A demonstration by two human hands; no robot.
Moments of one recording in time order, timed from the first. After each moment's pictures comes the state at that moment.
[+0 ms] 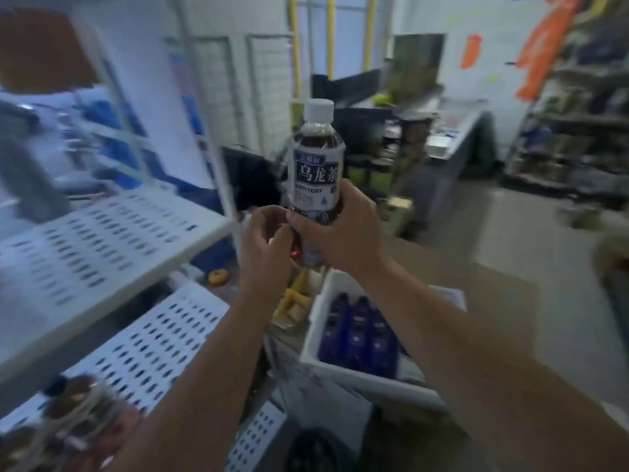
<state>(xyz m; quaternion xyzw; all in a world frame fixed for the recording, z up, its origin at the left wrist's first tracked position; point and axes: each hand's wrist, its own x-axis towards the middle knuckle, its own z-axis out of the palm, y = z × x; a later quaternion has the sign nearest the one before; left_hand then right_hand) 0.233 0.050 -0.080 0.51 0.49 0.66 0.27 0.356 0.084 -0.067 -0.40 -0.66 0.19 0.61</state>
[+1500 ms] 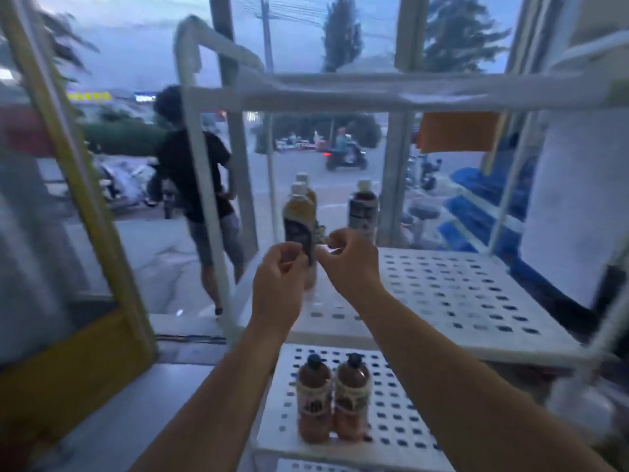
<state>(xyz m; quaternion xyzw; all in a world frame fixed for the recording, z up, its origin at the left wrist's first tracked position) -0.062 -0.157 -0.033 0.21 0.68 0.69 -0.12 -0.050 -0.023 -0.022 -0.15 -0.84 0.38 0.36</state>
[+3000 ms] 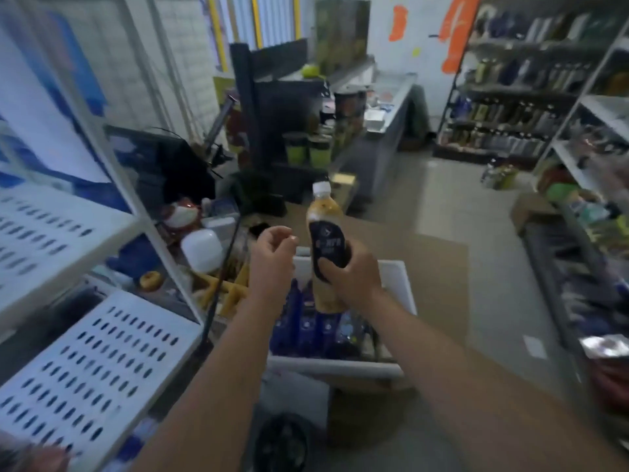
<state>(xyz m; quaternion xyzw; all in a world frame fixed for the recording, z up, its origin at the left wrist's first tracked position) 0.320 0.087 -0.151 0.49 0.51 0.54 0.46 0.473 0.094 -0.200 -0.62 -0.56 0.30 0.47</state>
